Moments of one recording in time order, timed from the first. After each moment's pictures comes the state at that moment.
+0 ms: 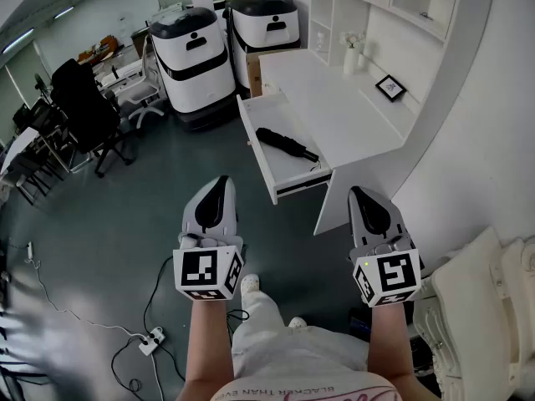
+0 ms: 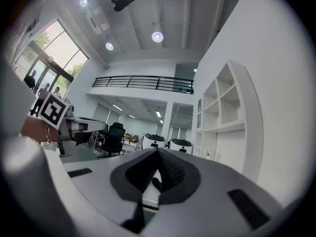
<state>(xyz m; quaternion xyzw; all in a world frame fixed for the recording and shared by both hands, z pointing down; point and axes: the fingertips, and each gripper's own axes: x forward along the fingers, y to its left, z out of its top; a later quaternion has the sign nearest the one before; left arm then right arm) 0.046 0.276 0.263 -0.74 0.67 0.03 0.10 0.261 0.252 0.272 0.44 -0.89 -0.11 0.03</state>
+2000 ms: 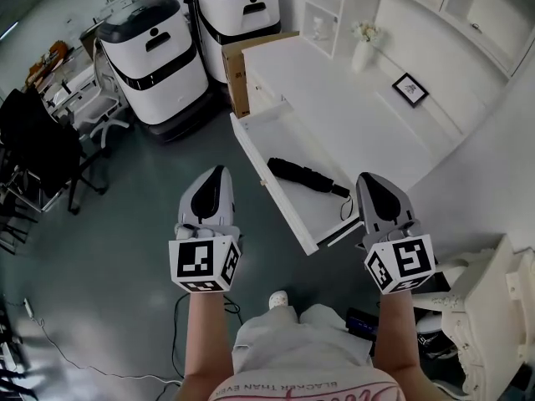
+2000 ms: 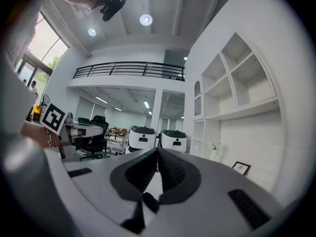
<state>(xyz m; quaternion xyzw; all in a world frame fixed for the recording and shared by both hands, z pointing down) -0.147 -0.029 0.293 -0.80 0.60 0.02 0.03 0.089 -0.016 0.285 0.51 -0.85 -0.06 0.05</state>
